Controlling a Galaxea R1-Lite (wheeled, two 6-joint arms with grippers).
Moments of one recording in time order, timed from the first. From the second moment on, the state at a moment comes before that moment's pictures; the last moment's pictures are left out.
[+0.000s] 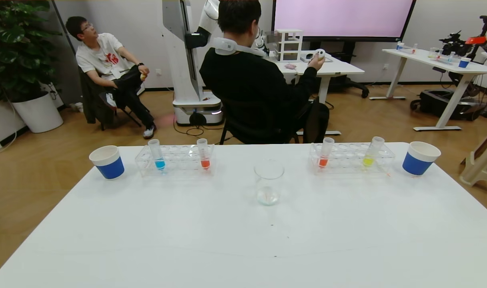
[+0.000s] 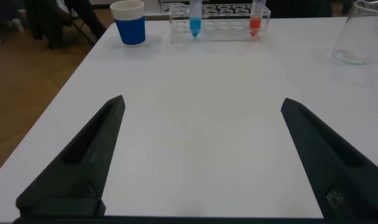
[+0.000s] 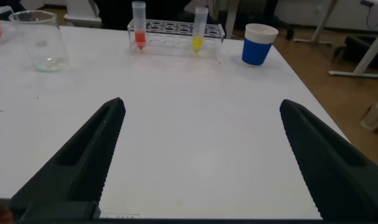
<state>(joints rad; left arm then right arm) 0.00 0.00 0.00 0.00 -0.01 0.02 0.01 0.01 -0.08 0.01 0.00 -0.05</state>
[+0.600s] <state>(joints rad) 0.00 0.00 0.00 0.00 -0.01 0.02 0.05 0.56 -0.33 -0.32 0.02 -0.04</state>
